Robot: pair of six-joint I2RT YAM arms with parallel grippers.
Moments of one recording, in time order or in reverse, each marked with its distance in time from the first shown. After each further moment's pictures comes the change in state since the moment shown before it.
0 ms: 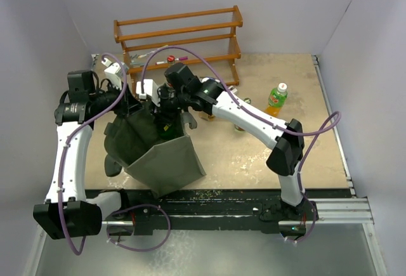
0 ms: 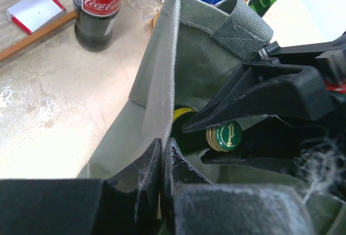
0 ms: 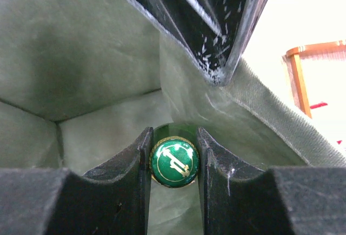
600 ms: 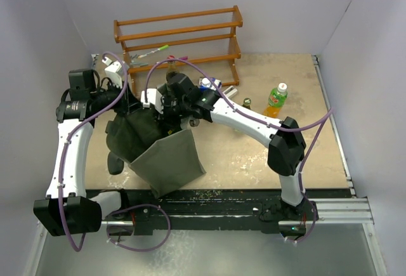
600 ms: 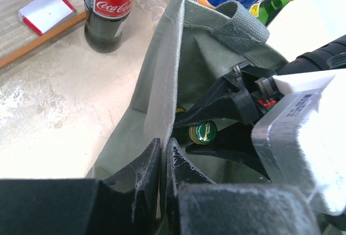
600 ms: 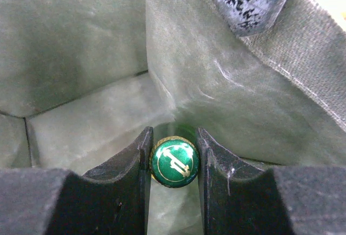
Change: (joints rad) left arm 0.000 0.029 0.000 0.026 -0.027 0.005; right arm -0.014 -0.011 -0.218 0.167 0.051 -0.026
